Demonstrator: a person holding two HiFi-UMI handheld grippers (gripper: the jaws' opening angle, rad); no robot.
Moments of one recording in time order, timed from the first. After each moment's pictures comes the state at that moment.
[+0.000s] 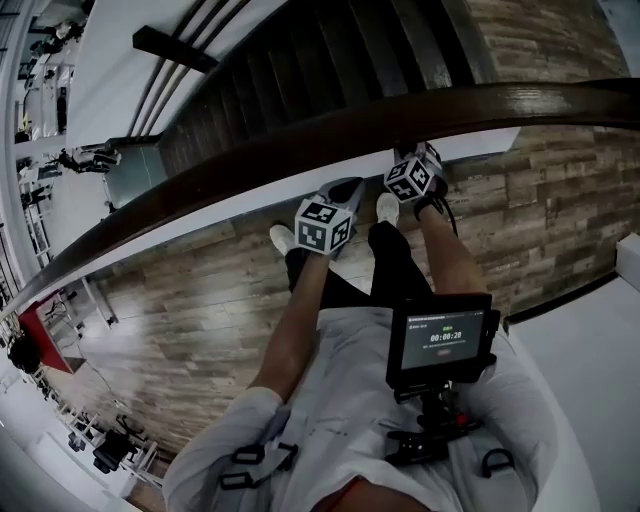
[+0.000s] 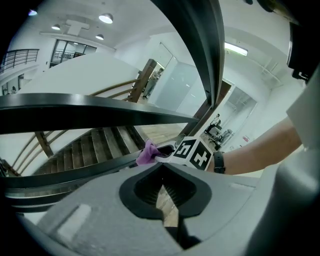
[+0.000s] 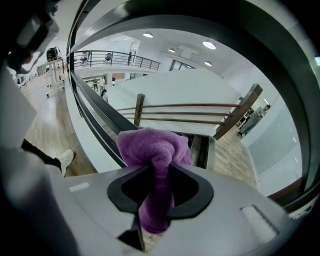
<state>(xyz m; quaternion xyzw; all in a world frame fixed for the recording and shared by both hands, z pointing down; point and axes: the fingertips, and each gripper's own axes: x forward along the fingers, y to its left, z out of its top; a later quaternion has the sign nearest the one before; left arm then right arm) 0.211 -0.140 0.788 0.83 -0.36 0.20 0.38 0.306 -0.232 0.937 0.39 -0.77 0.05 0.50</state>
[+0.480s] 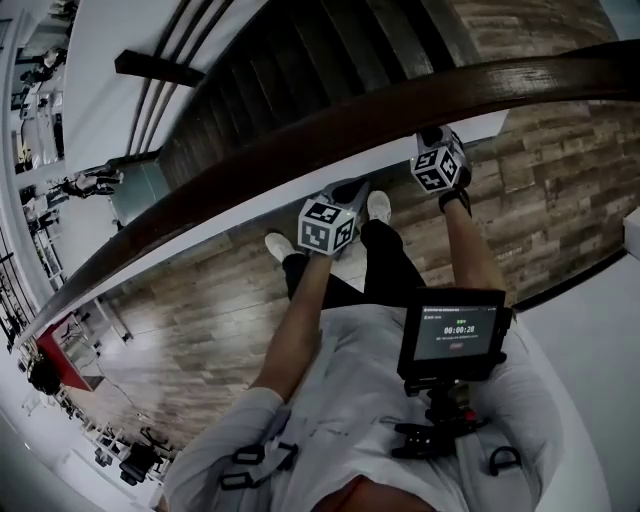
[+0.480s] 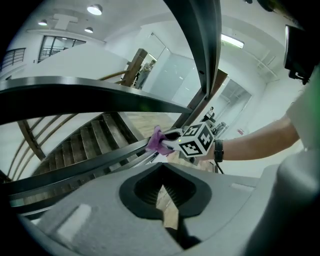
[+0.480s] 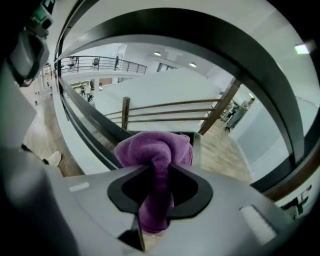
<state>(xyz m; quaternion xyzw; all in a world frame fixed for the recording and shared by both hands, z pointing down) 0.293 -0.147 0.801 0.84 -0.31 0.23 0.38 0.446 -0.265 0.917 0.46 -0.76 0.07 0.46</state>
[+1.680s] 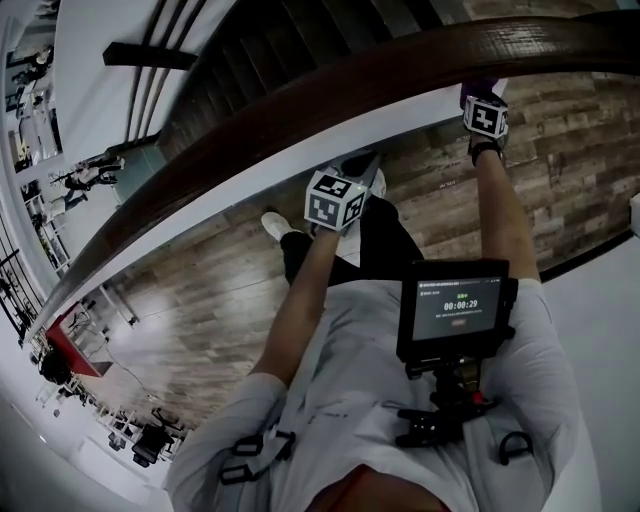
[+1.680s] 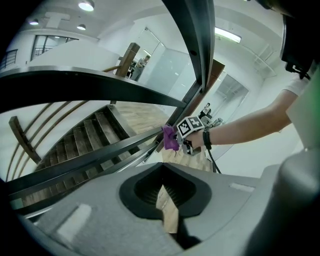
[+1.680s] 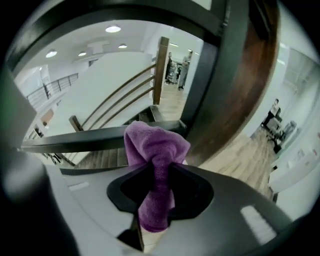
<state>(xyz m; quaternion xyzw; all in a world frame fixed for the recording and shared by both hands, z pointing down) 0.354 -0.139 0.778 0.85 -0.29 0.24 0.37 0.654 -0.277 0.895 0.66 -0.58 0.29 0.38</state>
